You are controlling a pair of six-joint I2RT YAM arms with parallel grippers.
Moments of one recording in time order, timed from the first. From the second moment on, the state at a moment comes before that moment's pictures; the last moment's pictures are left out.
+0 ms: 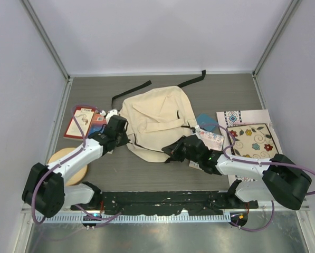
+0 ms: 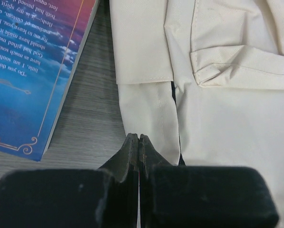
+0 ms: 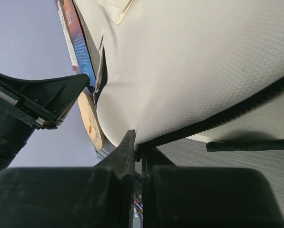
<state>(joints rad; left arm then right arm) -0.51 1.21 0.72 -0.39 -0.28 -0.73 0.87 1.25 0.45 0.26 0.08 1.43</state>
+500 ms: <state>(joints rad) -0.39 1.34 0.80 -0.37 -0.17 -0.65 0.87 1.26 0.46 0.26 0.07 1.37</state>
